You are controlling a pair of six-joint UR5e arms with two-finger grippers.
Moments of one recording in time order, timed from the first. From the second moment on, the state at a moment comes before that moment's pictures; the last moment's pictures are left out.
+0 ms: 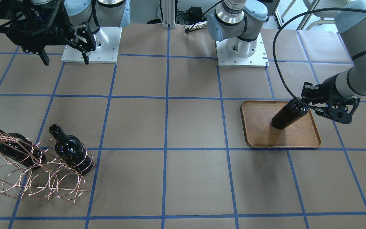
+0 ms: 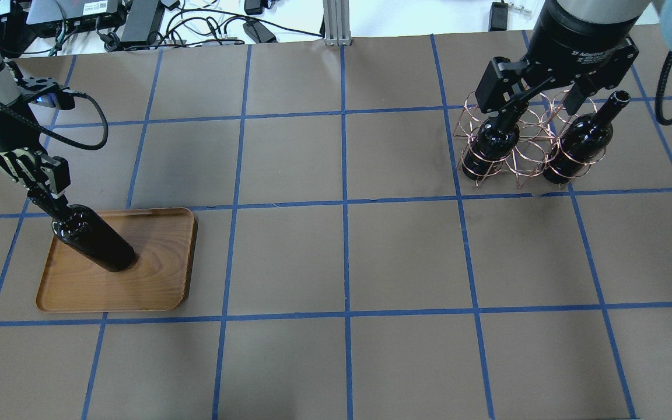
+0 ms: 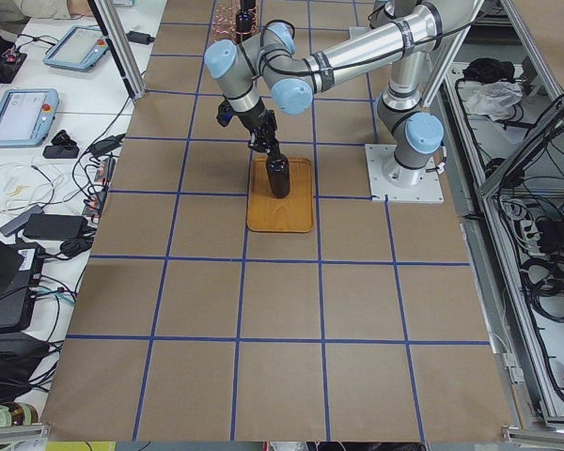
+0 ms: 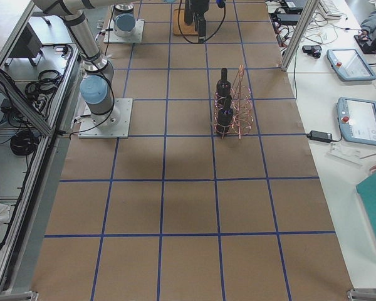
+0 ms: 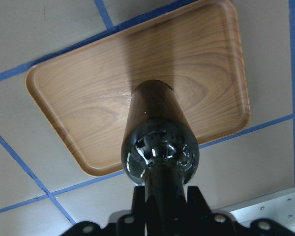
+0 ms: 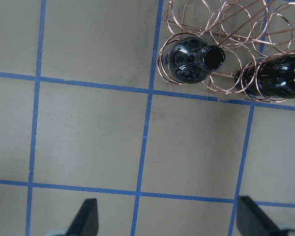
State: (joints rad) left arm -1.19 -1.76 -1.58 -1.71 1.76 0.67; right arm 1.61 -1.62 1.49 -1.49 -1.63 -0.09
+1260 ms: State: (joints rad) left arm -1.24 -1.59 -1.51 -1.62 1.65 0.32; right arm 1.61 -1.62 1.49 -1.49 -1.63 -0.09
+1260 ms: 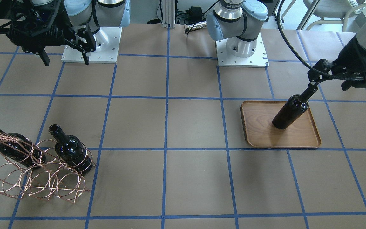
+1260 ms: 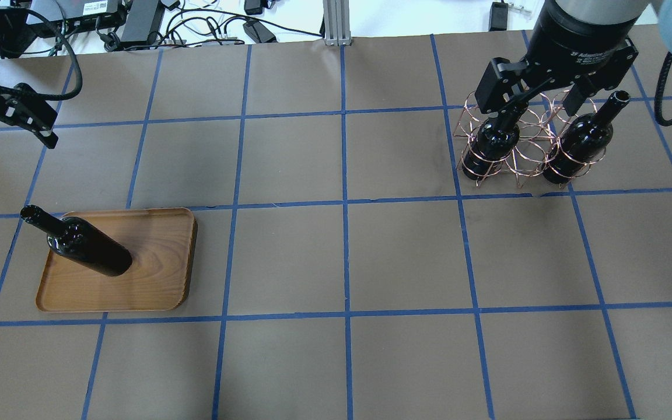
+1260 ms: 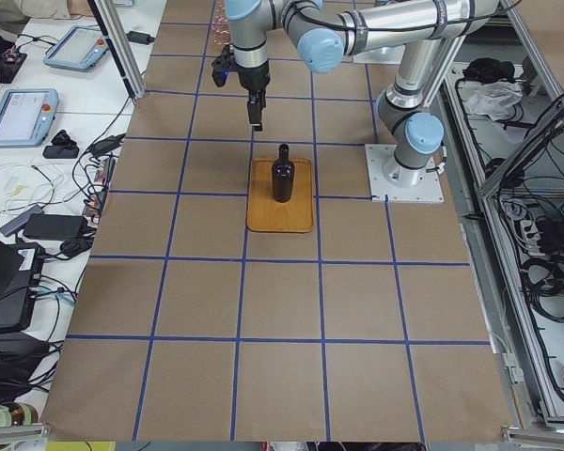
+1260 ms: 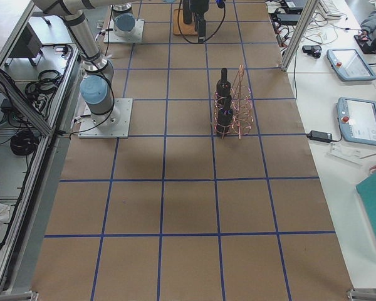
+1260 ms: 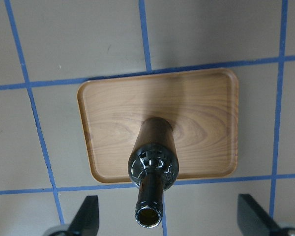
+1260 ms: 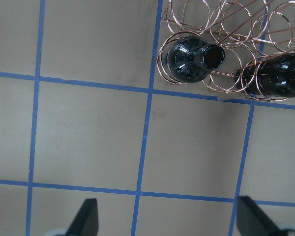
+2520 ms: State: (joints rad) left arm -1.53 -1.55 -1.53 -1.55 1.54 0.10; right arm 1.61 -1.62 1.50 -1.49 -1.63 -0.09
